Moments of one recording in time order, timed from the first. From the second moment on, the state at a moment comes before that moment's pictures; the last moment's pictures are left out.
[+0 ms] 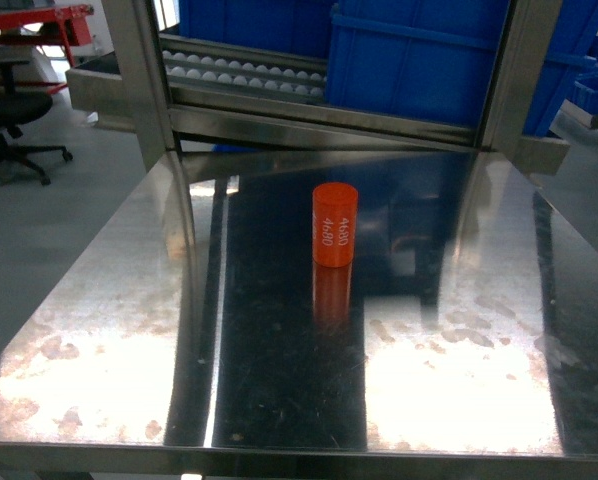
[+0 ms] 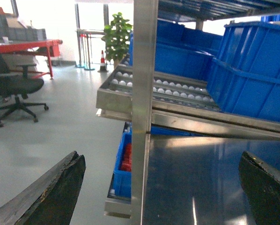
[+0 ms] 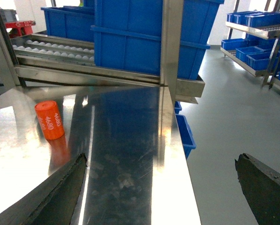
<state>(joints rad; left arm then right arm) 0.11 1.24 0.40 0.96 0.09 -0.05 0.00 0.00 0.01 -0.01 0.00 0.00</state>
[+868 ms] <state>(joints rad) -0.35 2.08 1.22 0.75 0.24 -0.10 0.00 0.00 0.01 -0.01 0.00 0.00</state>
